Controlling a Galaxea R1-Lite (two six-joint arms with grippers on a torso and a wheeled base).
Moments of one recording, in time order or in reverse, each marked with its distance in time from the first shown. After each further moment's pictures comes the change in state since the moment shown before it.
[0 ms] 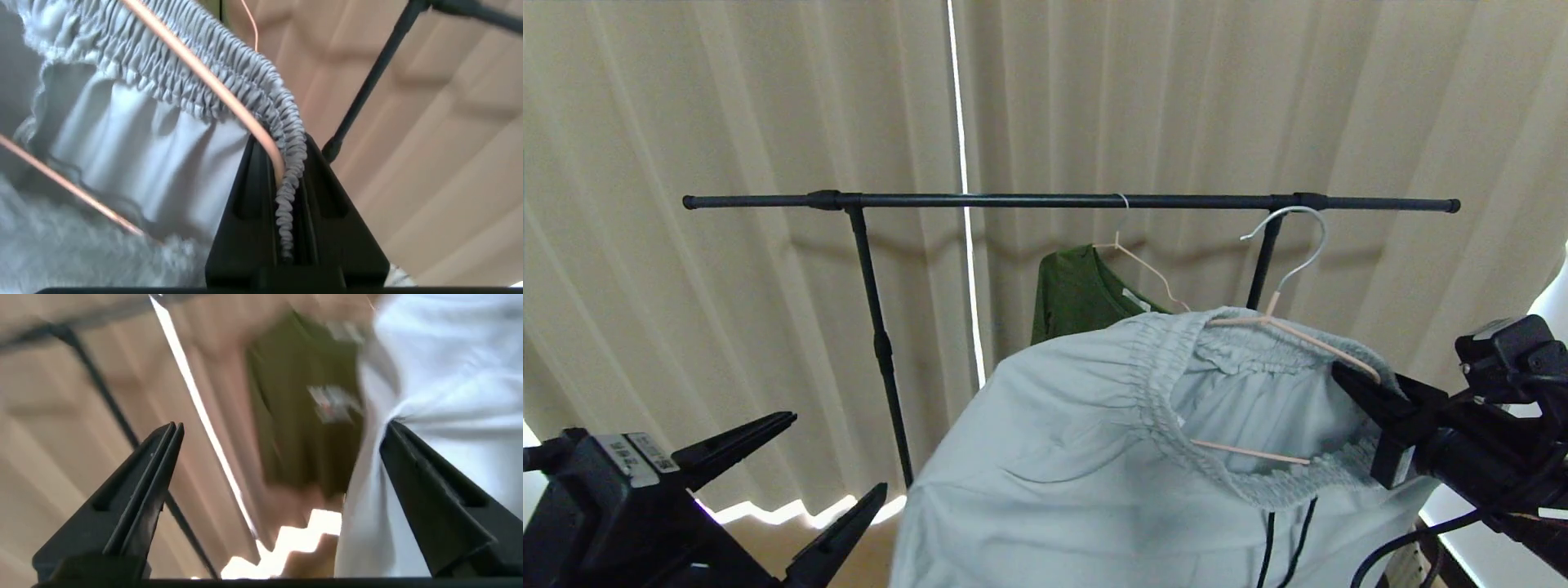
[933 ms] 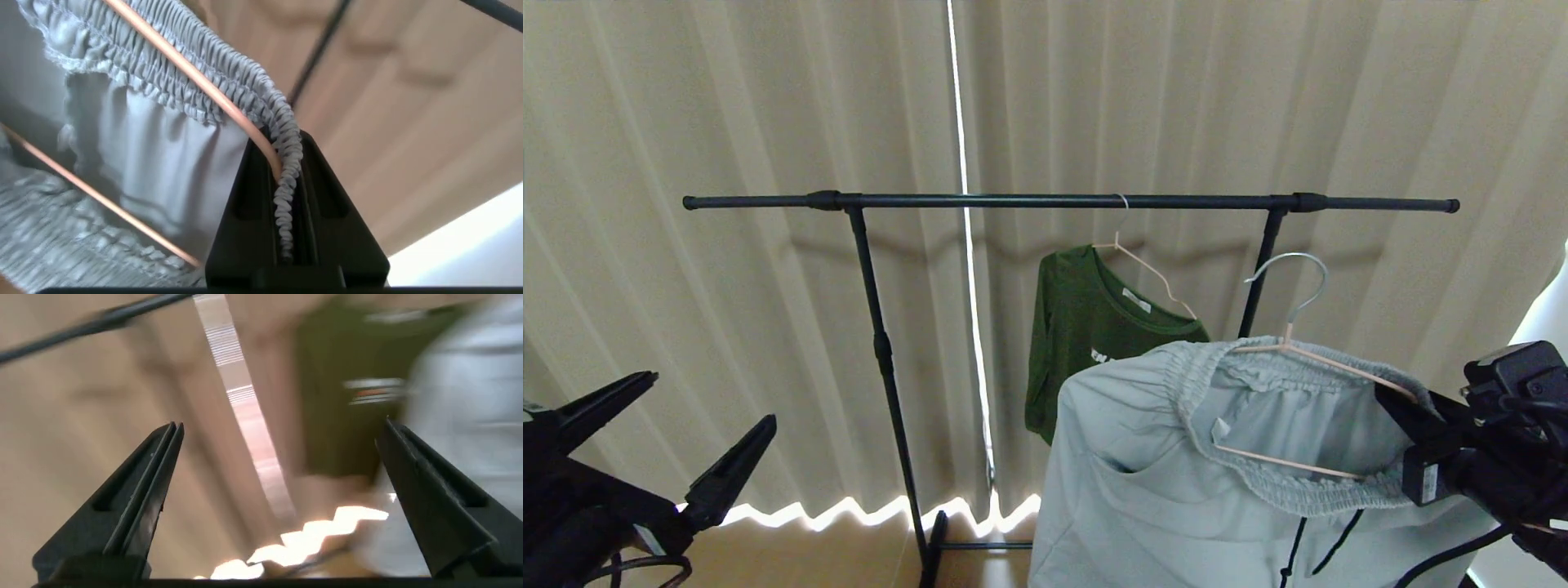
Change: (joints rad) left arm 0.365 -0.121 -0.023 0.048 -0.034 0.086; right arm -0.068 -0.024 0.068 0.002 -0.095 -0.109
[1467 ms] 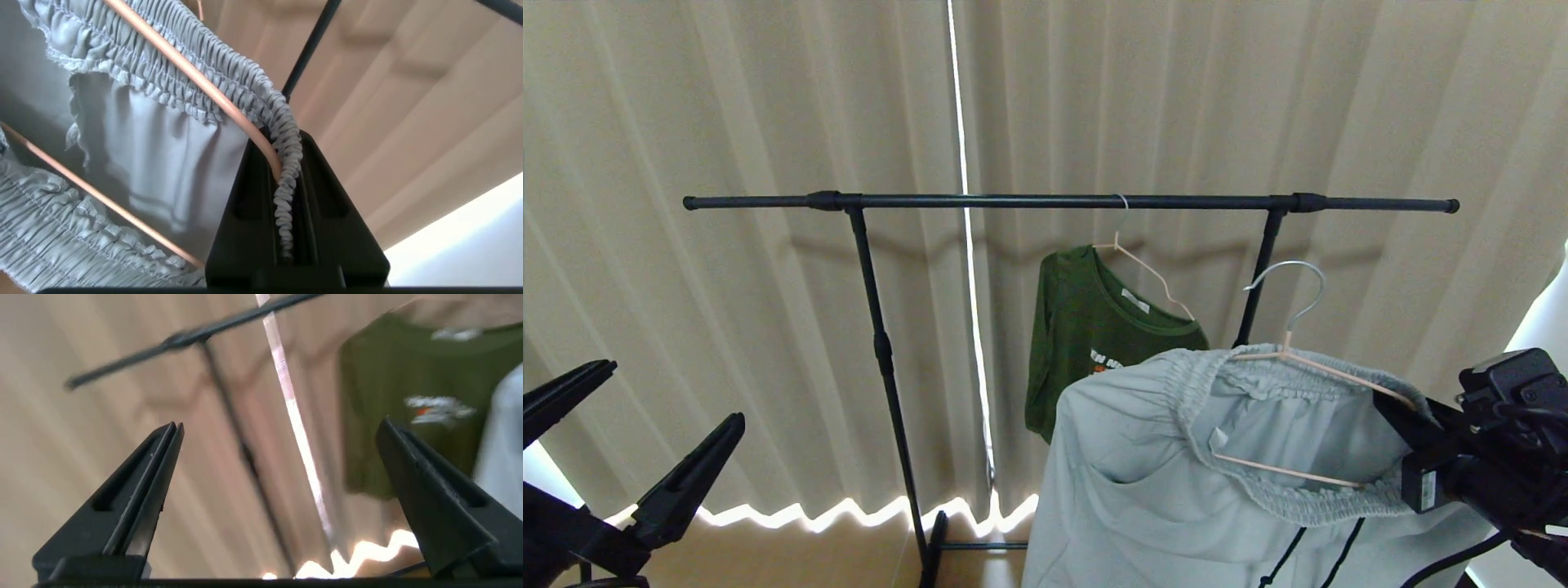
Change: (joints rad) left arm 0.024 -0.111 0.002 0.003 -0.087 0.005; right arm -0.004 0.005 0.013 0.002 0.000 0.001
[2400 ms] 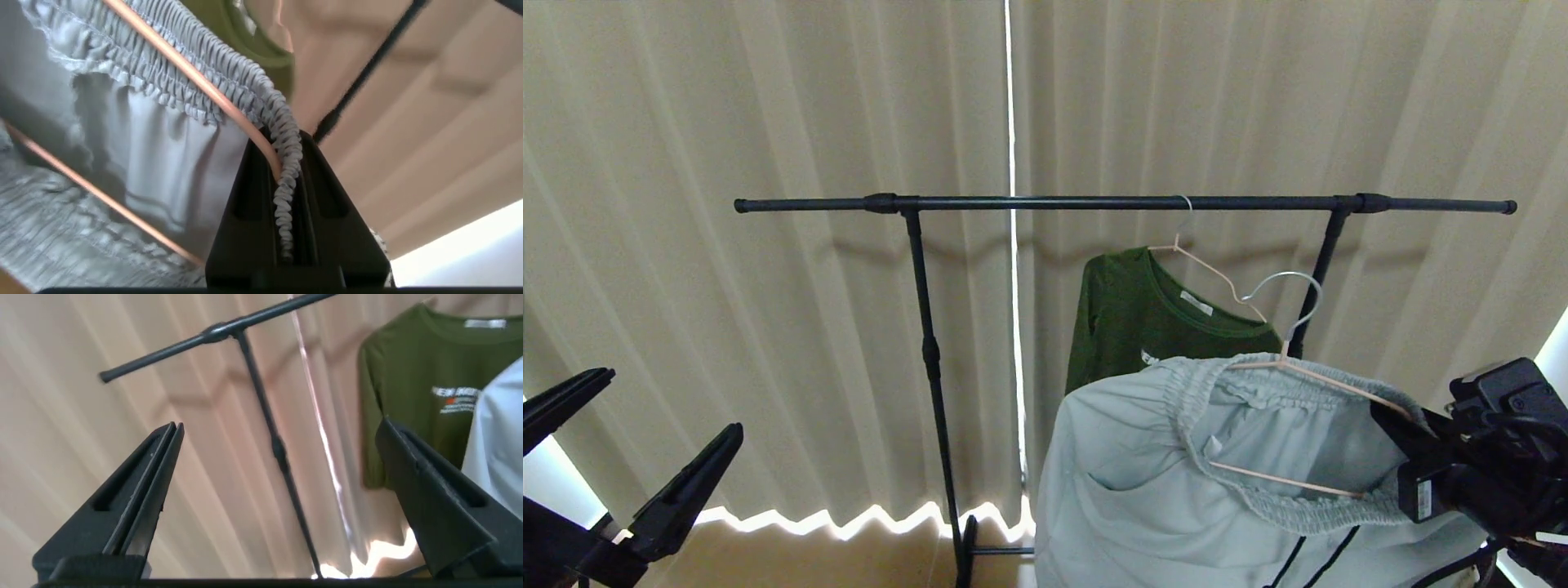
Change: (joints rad) left arm -0.002 -0.018 0.020 0.002 -0.003 0.006; right arm 0.019 0.020 0.019 0.003 -0.008 0.004
